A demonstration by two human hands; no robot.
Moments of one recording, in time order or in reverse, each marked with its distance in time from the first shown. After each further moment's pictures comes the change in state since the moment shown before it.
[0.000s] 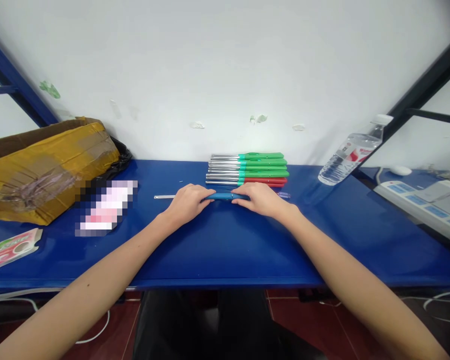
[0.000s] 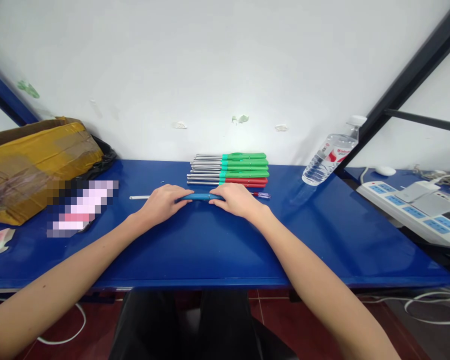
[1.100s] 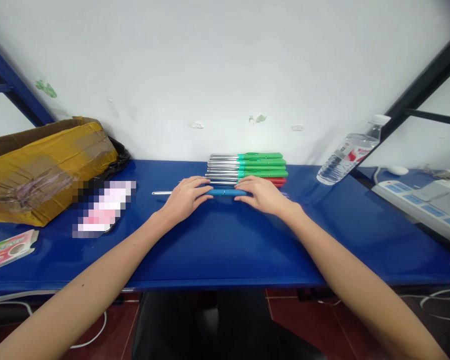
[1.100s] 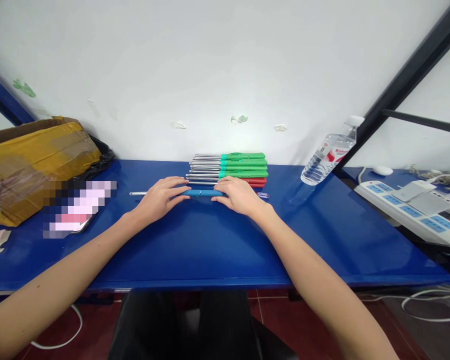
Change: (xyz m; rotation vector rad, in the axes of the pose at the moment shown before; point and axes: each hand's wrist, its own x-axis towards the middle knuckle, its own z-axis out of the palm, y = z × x) left_hand 0.002 -0.007 -0.005 -0.036 0.148 0.097; right_hand -0.002 0.012 0.002 -0.020 0.144 -0.083
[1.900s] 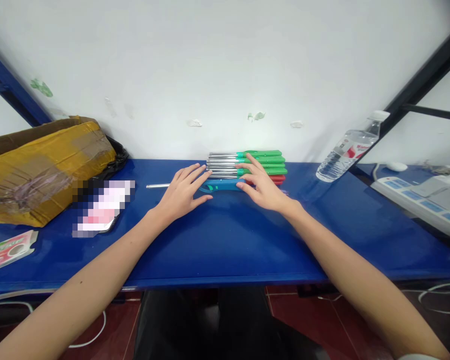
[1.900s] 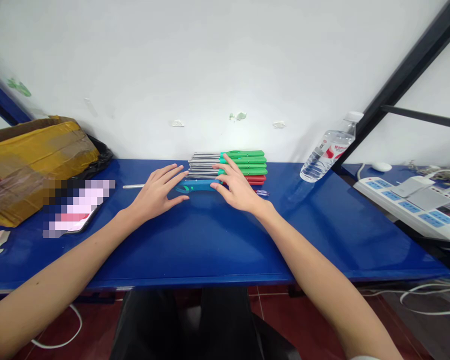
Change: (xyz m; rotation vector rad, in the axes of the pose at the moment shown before) left_hand 0.001 0.001 -0.010 0.109 0.058 0.028; right_hand 0.002 -0.003 -0.003 0.152 0.229 0.060
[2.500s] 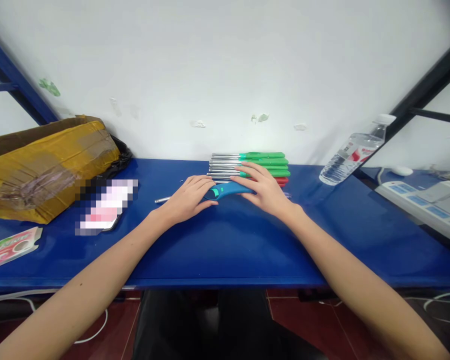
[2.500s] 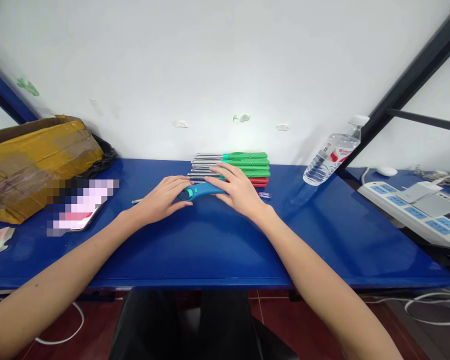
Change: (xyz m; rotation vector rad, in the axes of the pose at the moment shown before) left_hand 0.001 0.007 -0.005 -0.149 -0.130 0.081; right_hand -0.003 -0.002 -0.001 -0.215 0.006 -0.174
